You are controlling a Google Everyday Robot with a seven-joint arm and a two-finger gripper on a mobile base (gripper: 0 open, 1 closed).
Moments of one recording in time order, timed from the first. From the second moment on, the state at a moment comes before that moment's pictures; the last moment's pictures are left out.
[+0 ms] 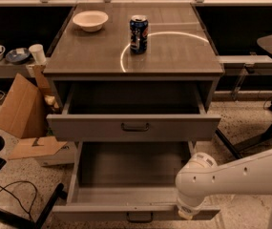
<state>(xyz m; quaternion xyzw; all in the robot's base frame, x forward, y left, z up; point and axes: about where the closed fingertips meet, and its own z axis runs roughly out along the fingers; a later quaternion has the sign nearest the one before) 0.375 -0.190 0.428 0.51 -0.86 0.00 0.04</state>
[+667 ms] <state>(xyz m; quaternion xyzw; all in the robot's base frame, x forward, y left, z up) 0.352 -0.188 0.434 0.48 -0.88 -0.01 0.04</state>
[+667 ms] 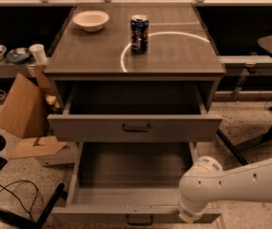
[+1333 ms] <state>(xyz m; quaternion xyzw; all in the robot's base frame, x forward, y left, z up) 0.359 -0.188 0.436 0.47 -0.88 -0.02 0.03</state>
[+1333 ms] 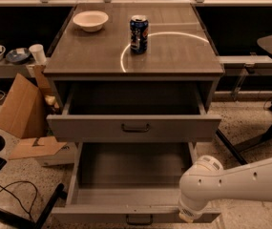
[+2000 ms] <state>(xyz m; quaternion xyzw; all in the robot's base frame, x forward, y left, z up) 0.360 -0.188 0.436 0.47 -0.88 -0.02 0.03</state>
